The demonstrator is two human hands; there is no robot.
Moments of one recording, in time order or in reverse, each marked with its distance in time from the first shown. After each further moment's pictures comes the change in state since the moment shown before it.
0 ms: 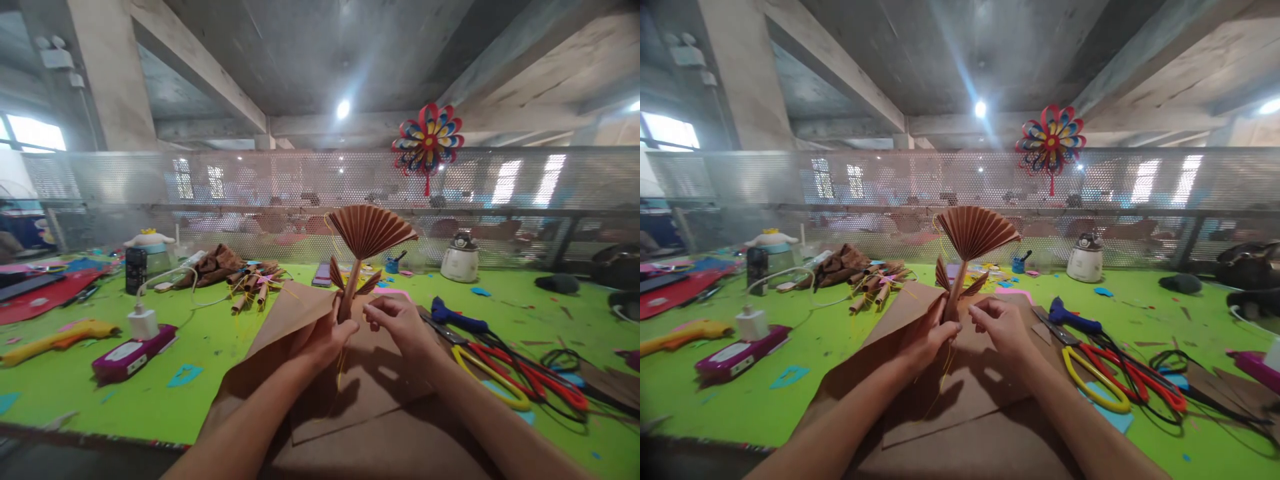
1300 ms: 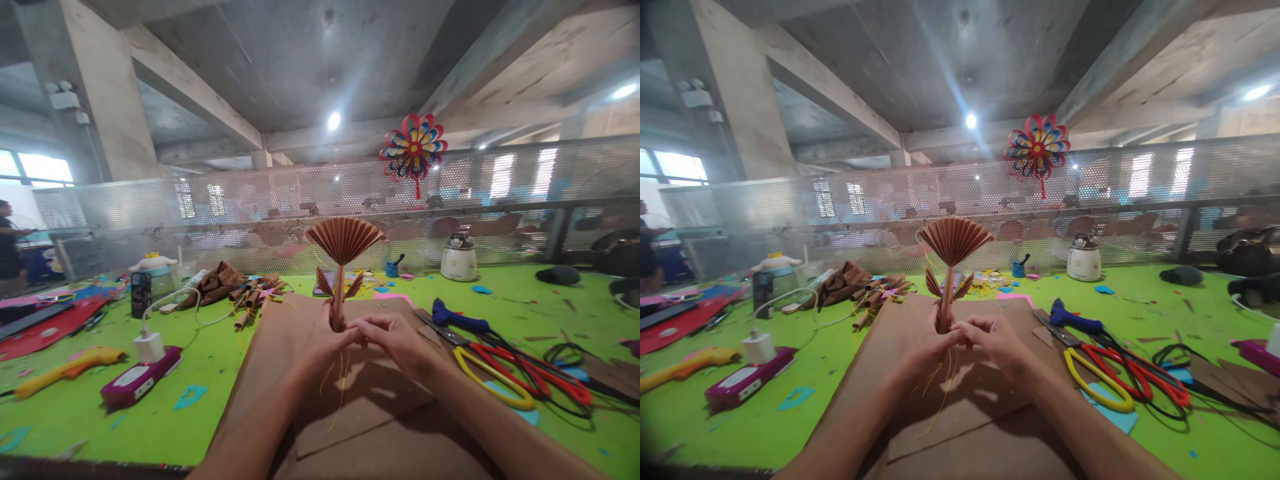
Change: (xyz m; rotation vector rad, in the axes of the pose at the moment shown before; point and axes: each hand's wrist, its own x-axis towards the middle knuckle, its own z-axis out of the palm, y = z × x) left_hand 0.011 -0.006 0.004 -0.158 -0.027 -0.007; right_hand -0.011 -0.011 0.008 0.195 -0.252 0.044
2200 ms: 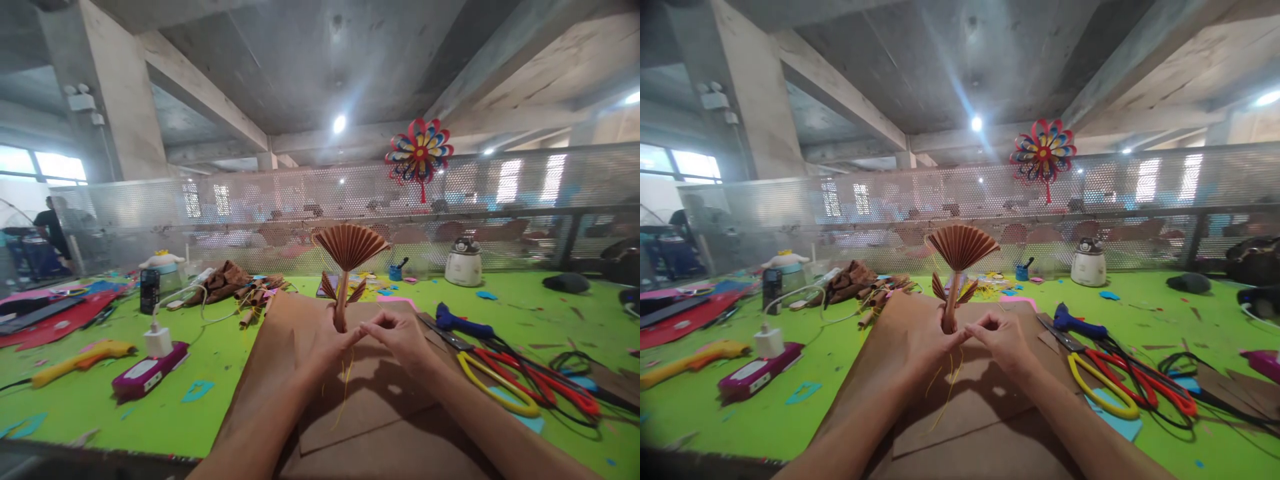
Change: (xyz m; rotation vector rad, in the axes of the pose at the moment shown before) left_hand 0.003 -0.005 0.001 0.180 0.127 -0.001; right_hand 0.007 0.010 -0.002 -0.204 0.340 -0.080
